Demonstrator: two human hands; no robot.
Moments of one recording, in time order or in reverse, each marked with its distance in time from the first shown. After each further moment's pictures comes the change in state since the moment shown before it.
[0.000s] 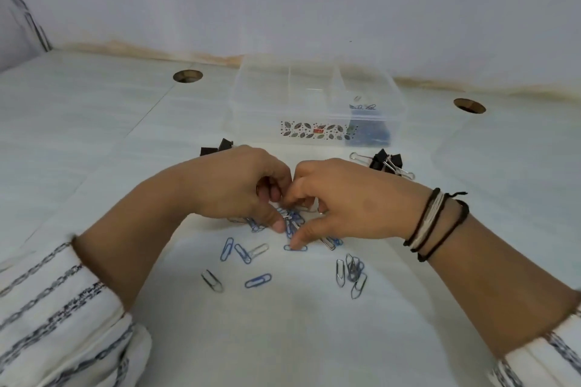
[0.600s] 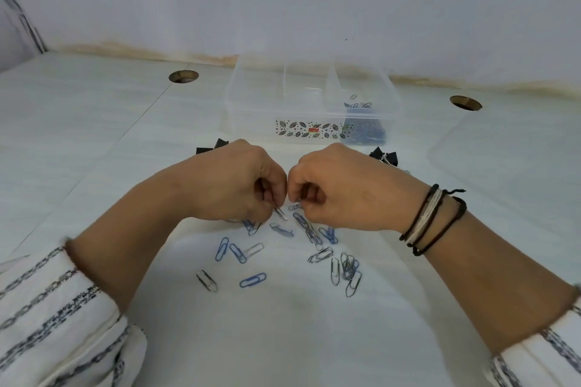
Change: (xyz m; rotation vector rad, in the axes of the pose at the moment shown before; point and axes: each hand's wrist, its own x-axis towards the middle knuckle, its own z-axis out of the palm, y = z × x) left_hand -0.006 0.009 0.002 0.028 0.079 0.052; right_hand -0.003 0.000 -0.003 0.033 0.163 0.026
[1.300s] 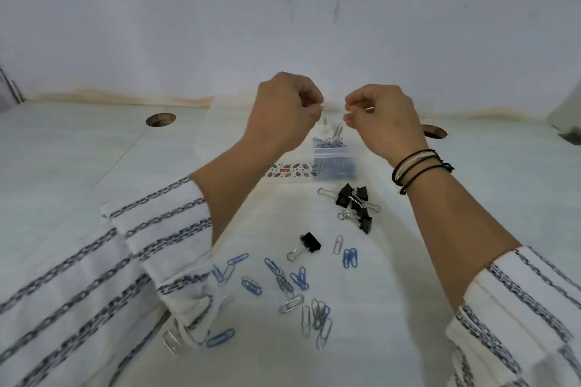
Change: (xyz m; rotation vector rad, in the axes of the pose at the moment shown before) left_hand 0.139 0.064 -0.037 -0.262 0.746 -0.014; right_hand 0.026 0.126 -0.062 0.394 0.849 0.516
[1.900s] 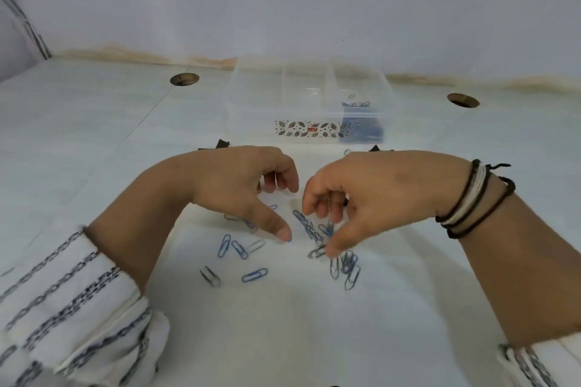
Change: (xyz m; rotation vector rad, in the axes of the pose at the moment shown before) left_hand -0.112 -0.049 -0.086 0.350 -0.932 -0.045; right_hand -0.118 -0.072 -0.004 -0.445 -1.168 -0.308
